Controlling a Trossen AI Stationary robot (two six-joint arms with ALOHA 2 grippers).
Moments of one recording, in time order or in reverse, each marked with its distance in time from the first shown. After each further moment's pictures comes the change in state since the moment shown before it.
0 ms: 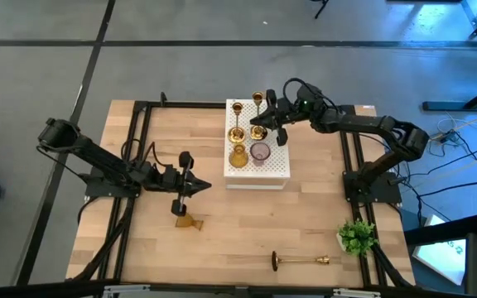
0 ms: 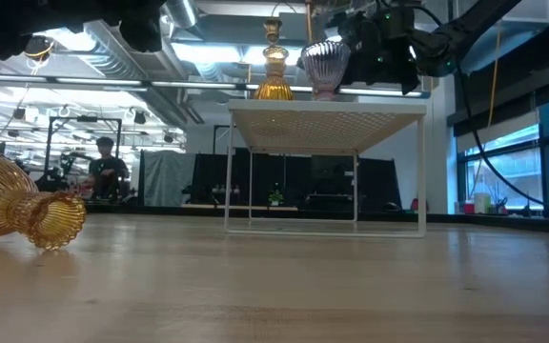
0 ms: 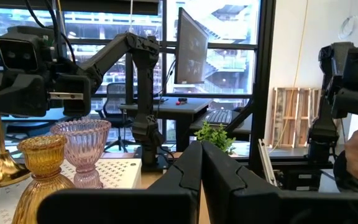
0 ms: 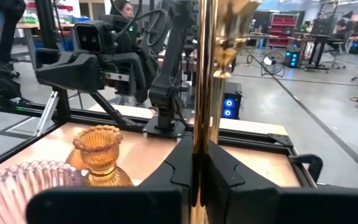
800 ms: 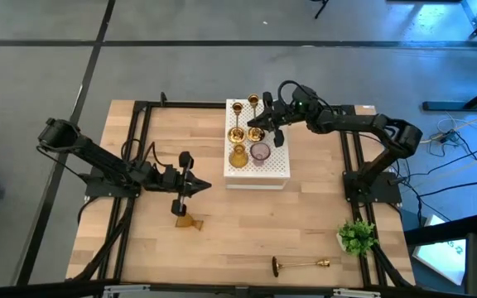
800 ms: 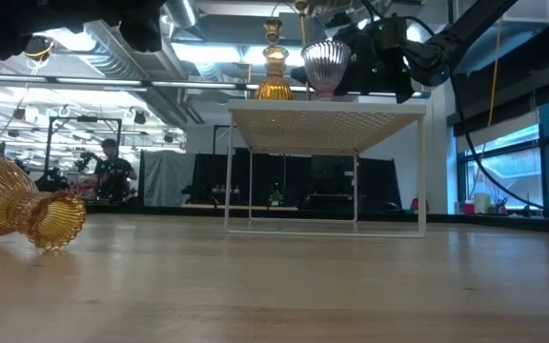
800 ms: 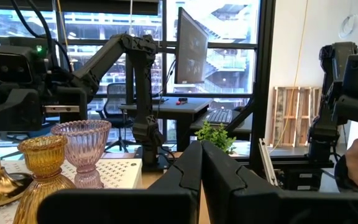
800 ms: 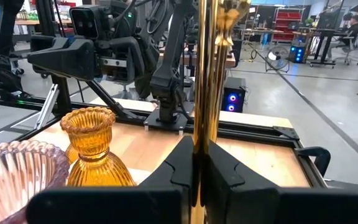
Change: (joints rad) left arm 0.000 0.000 0.000 0.000 0.000 0.006; right arm 0.001 0.067 0.000 0.045 -0.011 -0.004
